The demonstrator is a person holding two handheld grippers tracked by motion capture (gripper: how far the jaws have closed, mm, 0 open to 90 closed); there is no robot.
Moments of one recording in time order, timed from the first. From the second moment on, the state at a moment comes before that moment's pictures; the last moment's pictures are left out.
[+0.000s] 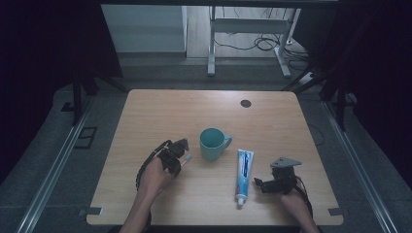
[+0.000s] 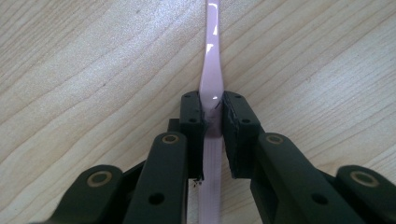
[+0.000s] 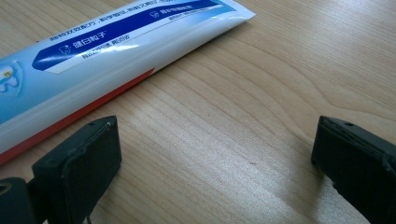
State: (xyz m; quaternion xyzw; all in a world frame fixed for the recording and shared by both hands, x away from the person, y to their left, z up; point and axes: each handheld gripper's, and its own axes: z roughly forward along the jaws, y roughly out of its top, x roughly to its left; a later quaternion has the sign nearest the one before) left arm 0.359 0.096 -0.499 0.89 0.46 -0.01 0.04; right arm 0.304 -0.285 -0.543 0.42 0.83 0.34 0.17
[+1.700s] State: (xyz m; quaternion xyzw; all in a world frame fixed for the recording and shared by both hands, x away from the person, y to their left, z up) left arm 0.343 0.125 -0.409 0.85 0.42 0.08 0.31; right arm 0.304 -0.285 -0.543 0.42 0.83 0.34 0.17
